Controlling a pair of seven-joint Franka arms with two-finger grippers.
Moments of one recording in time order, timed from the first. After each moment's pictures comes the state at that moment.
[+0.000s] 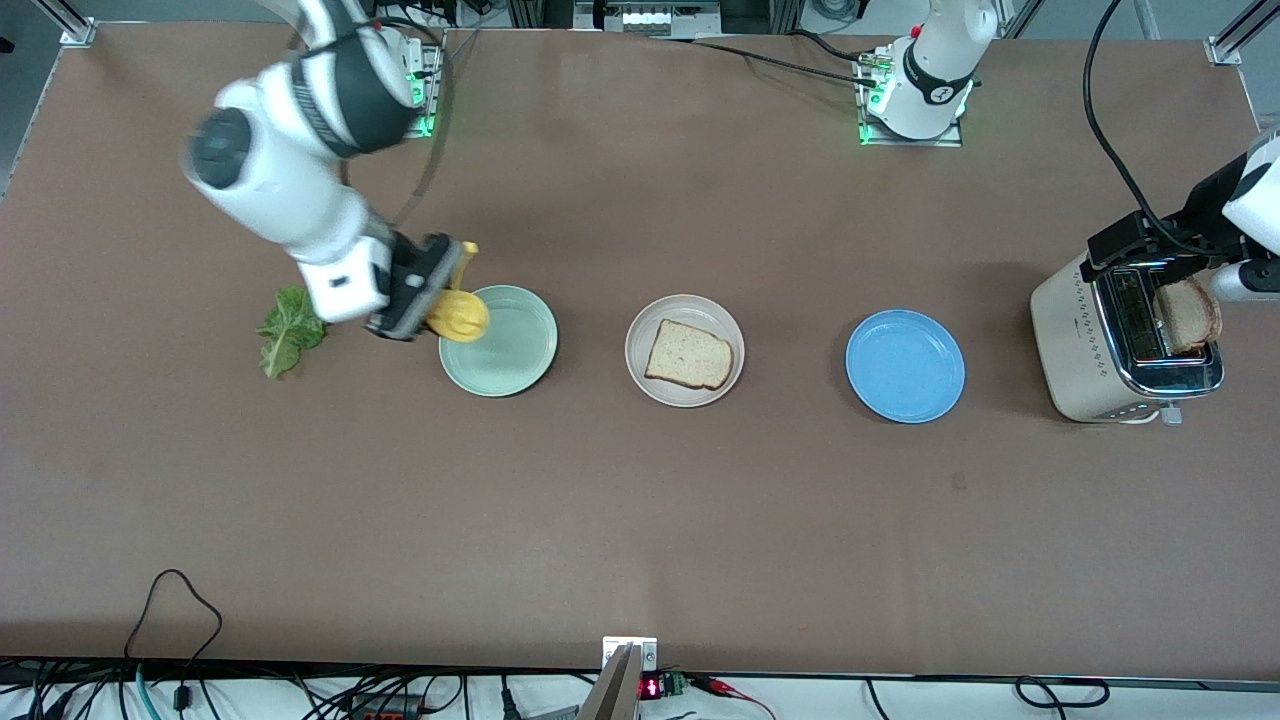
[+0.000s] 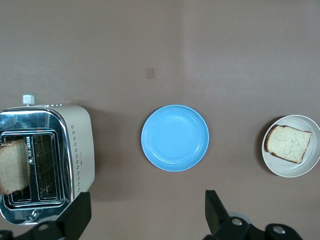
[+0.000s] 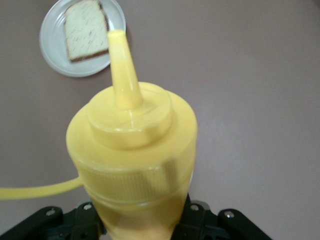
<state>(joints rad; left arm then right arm) 0.07 0.03 -0.05 -1.60 -0.07 1.63 -0.02 0.25 0.06 0.08 -2.05 0.28 2.21 -0.91</state>
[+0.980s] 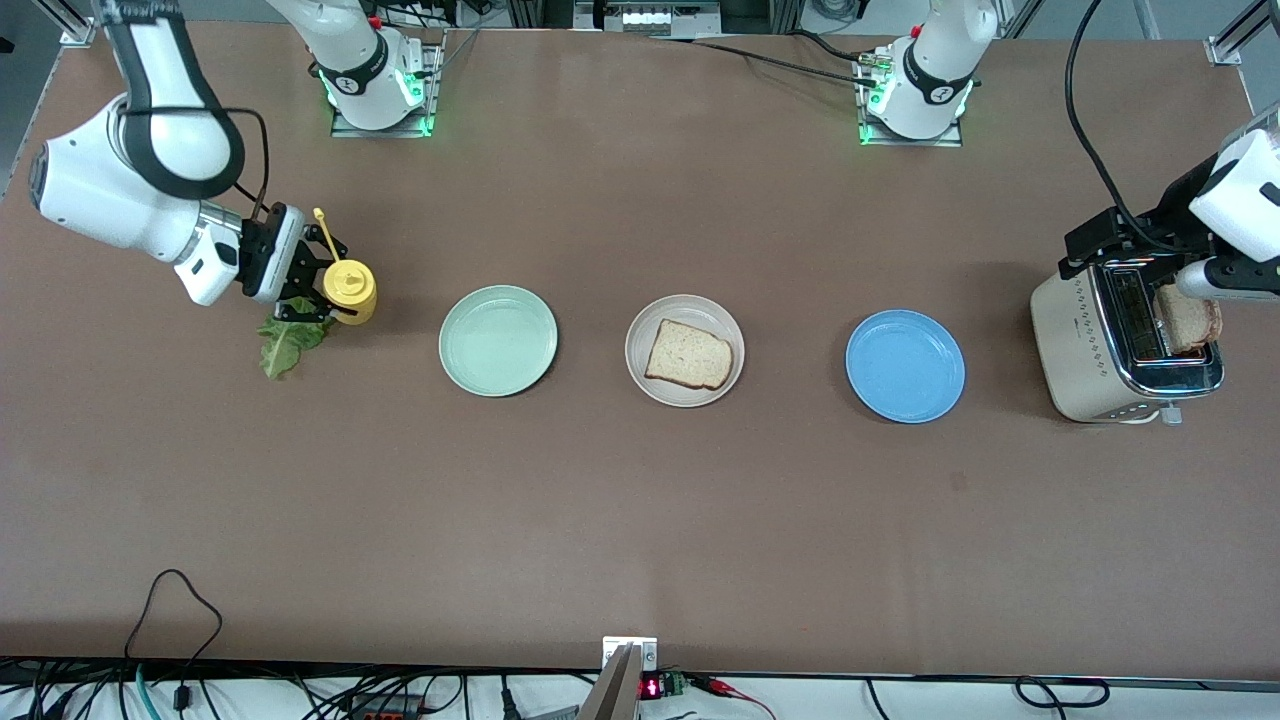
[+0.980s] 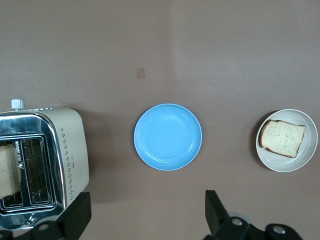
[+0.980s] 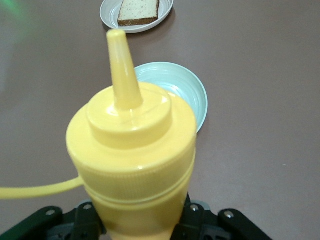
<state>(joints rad) 0.07 0.03 -0.09 -1.60 -0.07 1.63 -0.02 -0.12 0.05 0.09 -2.35 0.77 2.21 -1.88</state>
